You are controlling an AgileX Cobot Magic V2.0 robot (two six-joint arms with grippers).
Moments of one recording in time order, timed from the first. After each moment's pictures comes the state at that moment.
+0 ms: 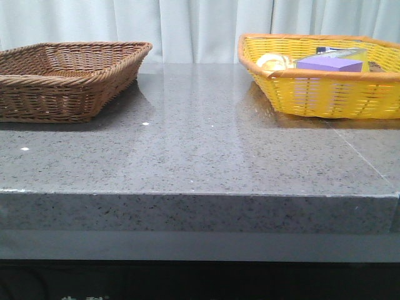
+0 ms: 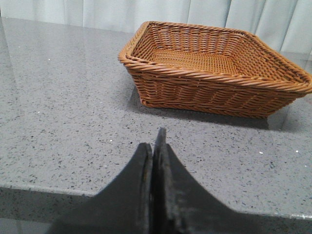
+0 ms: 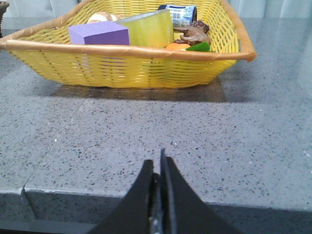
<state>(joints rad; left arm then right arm) -0.03 -0.01 0.01 0.01 0.18 -0.10 0.02 -0.01 0.03 0.12 0.18 -0.07</state>
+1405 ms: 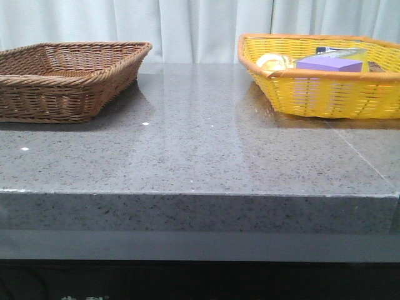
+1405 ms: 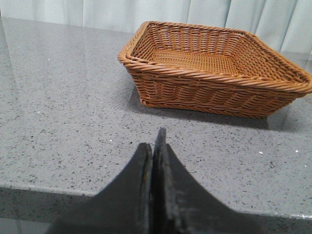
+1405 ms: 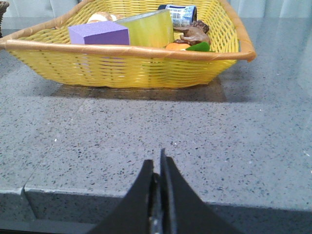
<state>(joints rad) -0.03 -0.01 0.01 0.01 0.18 -0.10 0.02 -0.01 0.03 0.12 0.18 -0.07</state>
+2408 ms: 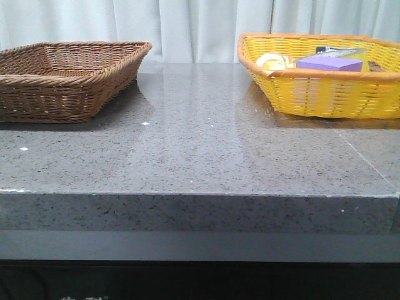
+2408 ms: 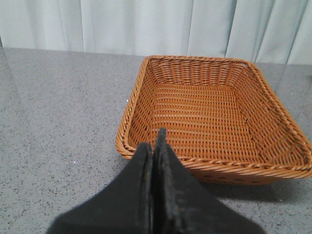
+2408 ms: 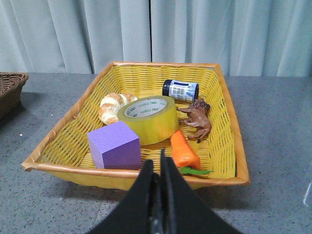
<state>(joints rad) -0.03 0.52 -0.45 0.07 0.21 -0.10 0.02 0.40 -0.48 0.14 0.25 -0.07</state>
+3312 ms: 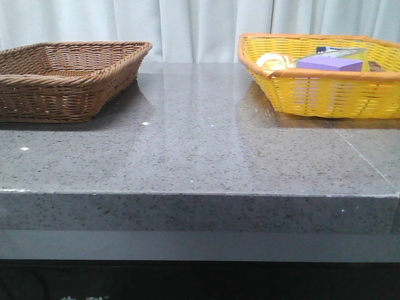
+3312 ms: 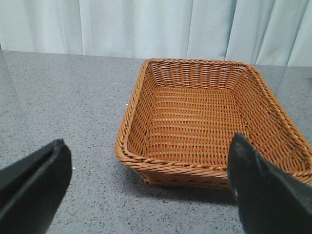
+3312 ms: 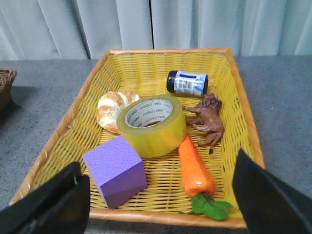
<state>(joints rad) -0.03 0.53 -0.46 0.07 0.18 -0.10 0.02 0.85 -0.81 0.17 0.31 -0.05</state>
